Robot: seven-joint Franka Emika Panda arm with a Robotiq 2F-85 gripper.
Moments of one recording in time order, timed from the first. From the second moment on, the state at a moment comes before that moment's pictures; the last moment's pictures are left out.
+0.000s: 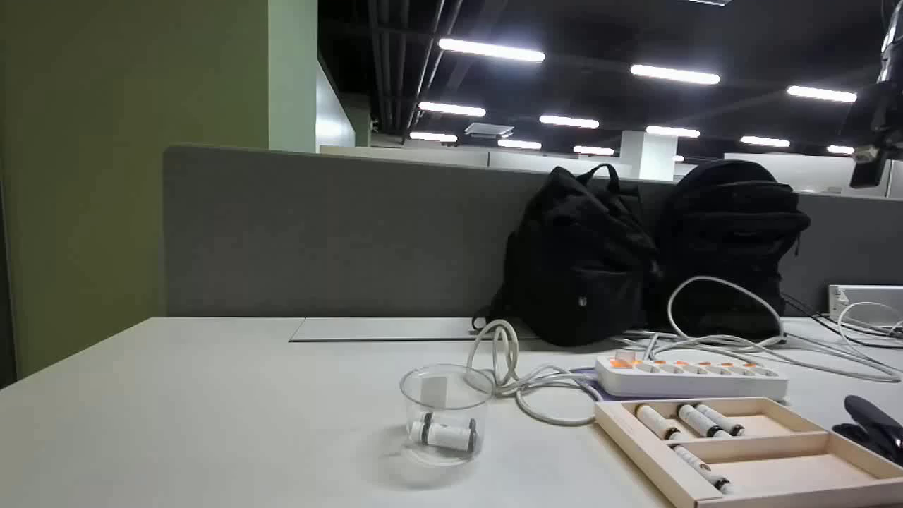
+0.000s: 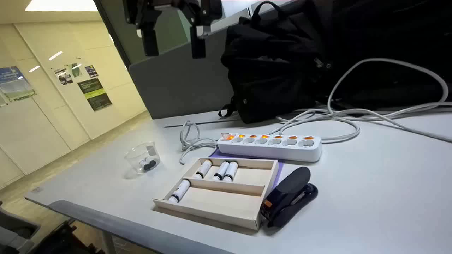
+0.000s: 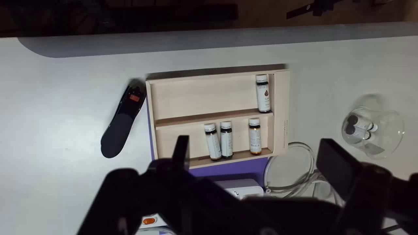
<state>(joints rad) -0.11 -0.43 -0.40 -2.49 0.06 1.91 -0.41</state>
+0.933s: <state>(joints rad) -0.12 -0.40 -0.38 -2.49 0.09 1.98 -0.43</state>
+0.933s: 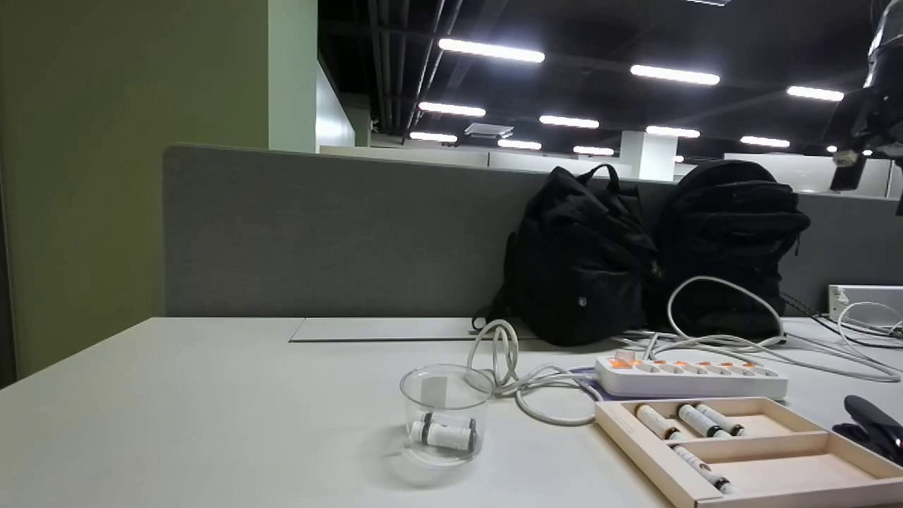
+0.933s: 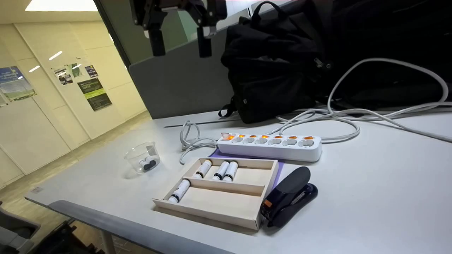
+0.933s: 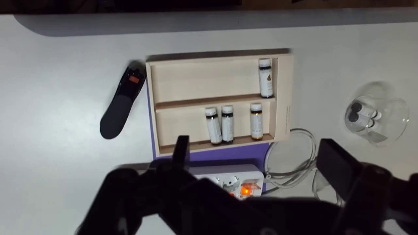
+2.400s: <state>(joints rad) -0.14 0.45 -0.18 -1.86 0.00 2.18 -0.25</state>
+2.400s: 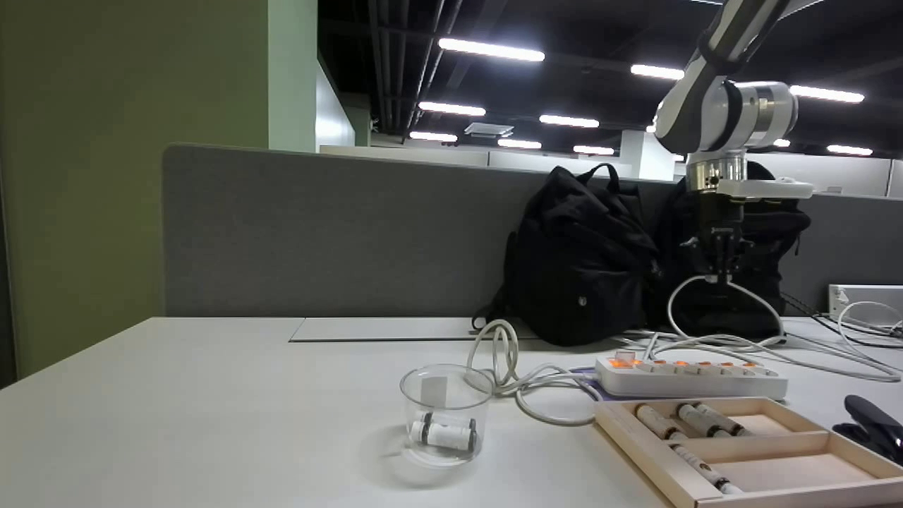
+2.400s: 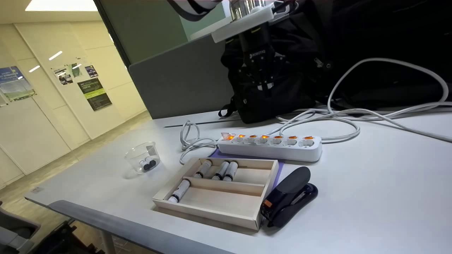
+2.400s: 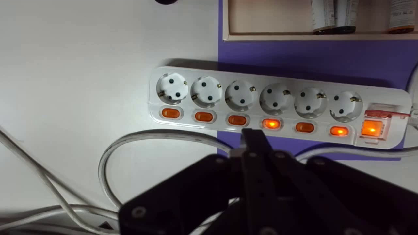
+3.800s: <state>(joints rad) -0.25 0.64 -0.03 -1.80 0.19 2.31 -0.30</state>
